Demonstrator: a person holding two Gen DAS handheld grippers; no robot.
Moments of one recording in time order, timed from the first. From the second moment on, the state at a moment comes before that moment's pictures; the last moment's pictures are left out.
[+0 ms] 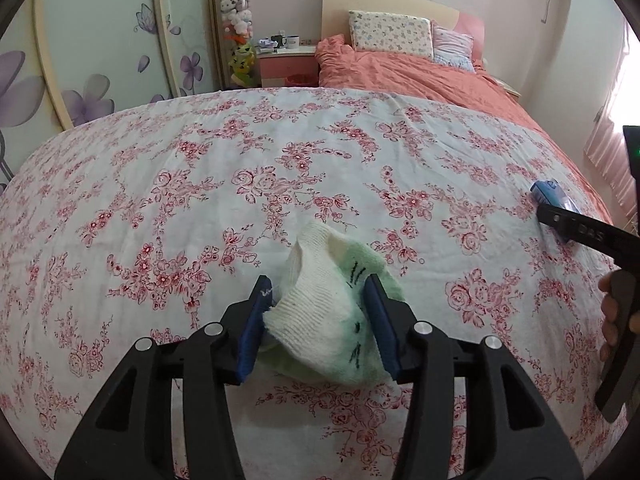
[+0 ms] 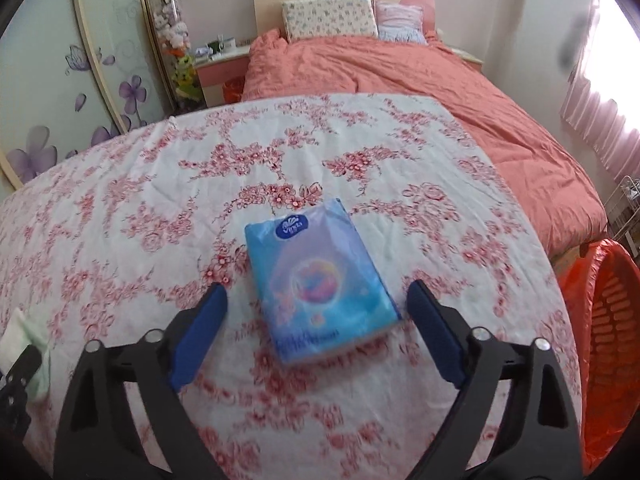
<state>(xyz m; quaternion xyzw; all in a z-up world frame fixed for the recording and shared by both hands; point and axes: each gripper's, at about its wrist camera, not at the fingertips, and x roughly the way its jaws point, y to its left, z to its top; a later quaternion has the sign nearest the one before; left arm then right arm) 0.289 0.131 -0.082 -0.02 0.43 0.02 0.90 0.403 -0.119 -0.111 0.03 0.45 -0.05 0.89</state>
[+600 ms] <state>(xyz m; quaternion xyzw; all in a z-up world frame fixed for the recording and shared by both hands) 0.290 0.132 -0.083 -0.01 0.43 0.02 0.90 0.306 -0.136 -0.105 0.04 0.45 -0.02 0.89</state>
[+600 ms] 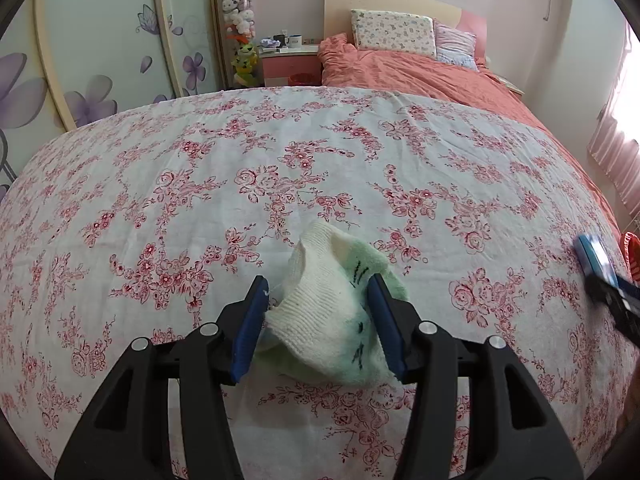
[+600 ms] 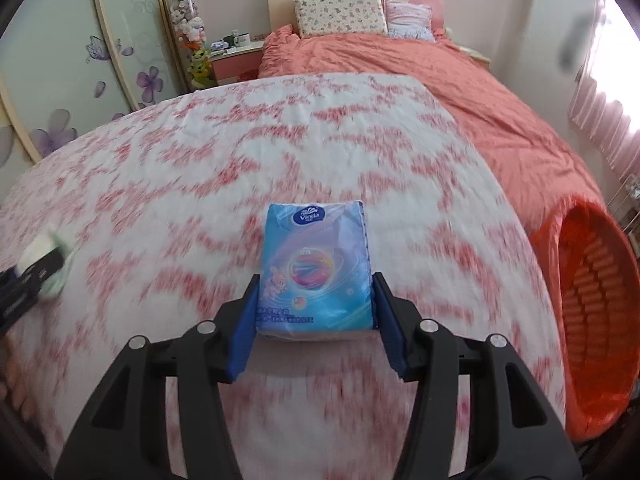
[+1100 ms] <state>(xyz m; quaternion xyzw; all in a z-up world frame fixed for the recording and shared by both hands) 0.280 0.127 -0.083 -0.01 0.43 0.01 0.90 0.296 -0.125 -0.107 0.03 0.44 -0.02 0.90</state>
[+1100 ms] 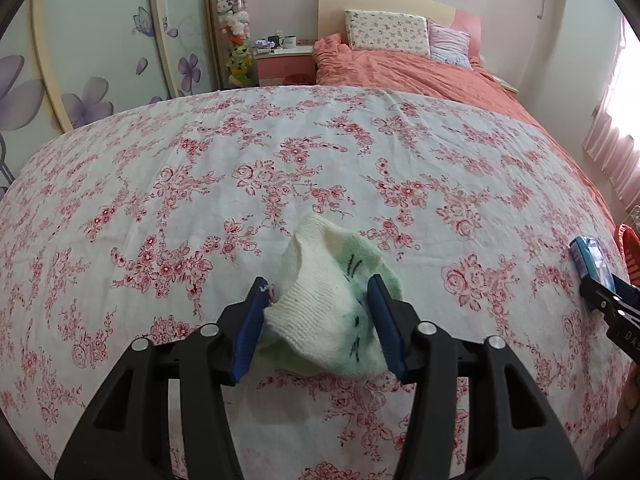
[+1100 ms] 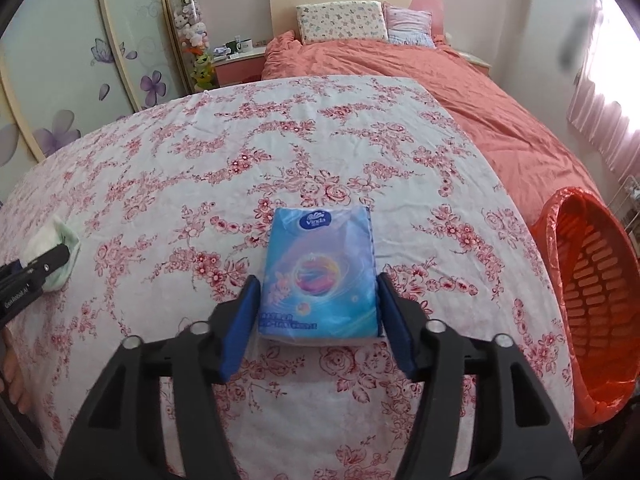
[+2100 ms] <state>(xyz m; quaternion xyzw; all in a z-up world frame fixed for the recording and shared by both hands) 0.252 0.092 -0.024 0.00 0.37 -0.02 0.93 0.240 -0.144 -0.044 0.05 0.36 0.00 0.93</state>
